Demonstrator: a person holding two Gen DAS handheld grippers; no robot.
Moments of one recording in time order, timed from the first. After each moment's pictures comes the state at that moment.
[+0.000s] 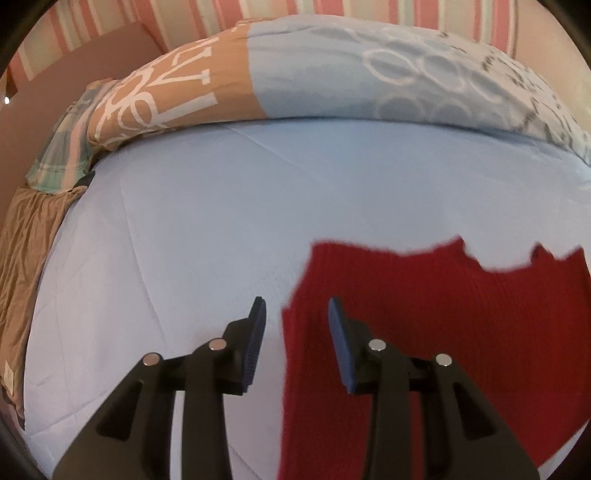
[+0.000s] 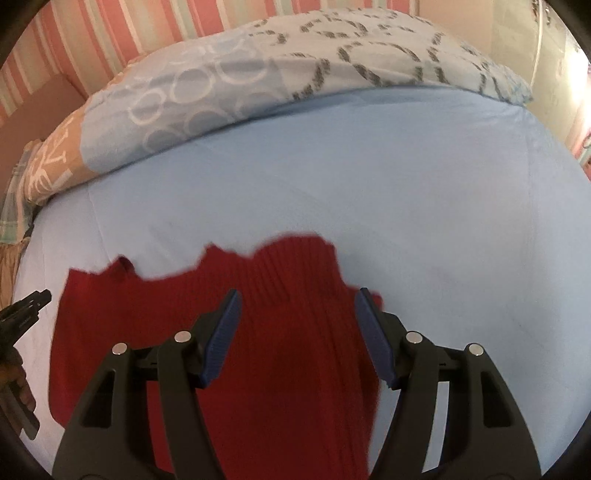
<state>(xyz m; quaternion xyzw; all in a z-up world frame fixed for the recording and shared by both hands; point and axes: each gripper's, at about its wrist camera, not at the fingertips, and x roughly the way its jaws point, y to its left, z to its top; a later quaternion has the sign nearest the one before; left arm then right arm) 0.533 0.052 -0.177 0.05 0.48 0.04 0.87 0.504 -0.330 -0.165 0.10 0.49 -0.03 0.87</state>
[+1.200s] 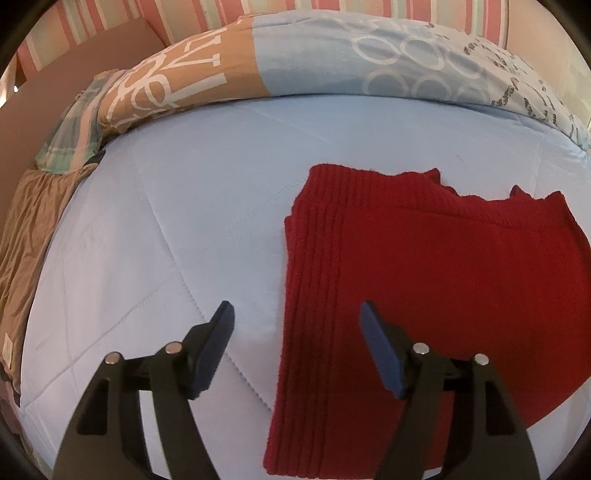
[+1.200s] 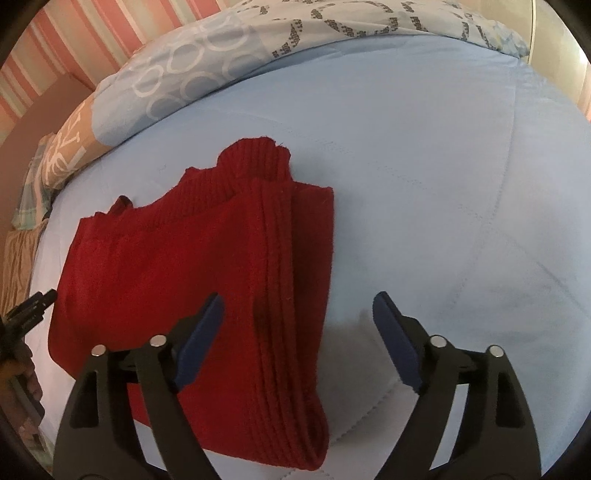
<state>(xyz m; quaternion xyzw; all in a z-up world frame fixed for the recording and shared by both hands) 0.460 0.050 -0.185 0.05 0.49 0.04 0.87 0.441 -0.368 -0.196 0.14 0.52 0.02 0.84</state>
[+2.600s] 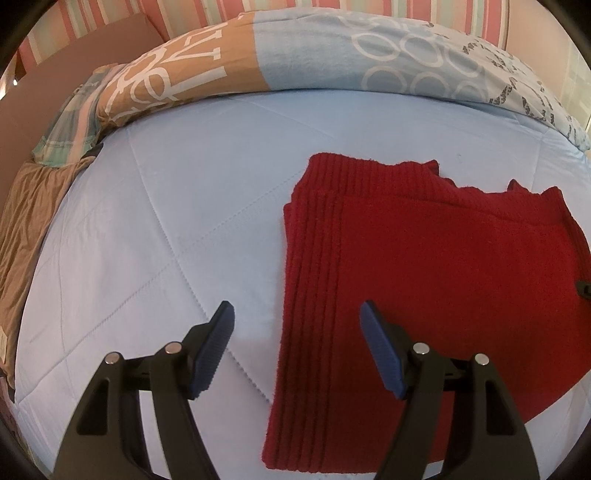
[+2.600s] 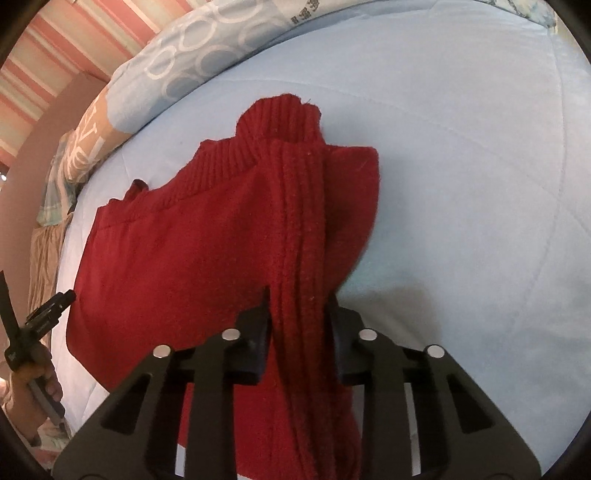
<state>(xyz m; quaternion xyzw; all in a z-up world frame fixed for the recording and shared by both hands) 0.453 0.053 -0.189 0.04 0.49 0.04 0.87 0.454 -0.364 -0.229 0.19 0.54 0.08 0.82</state>
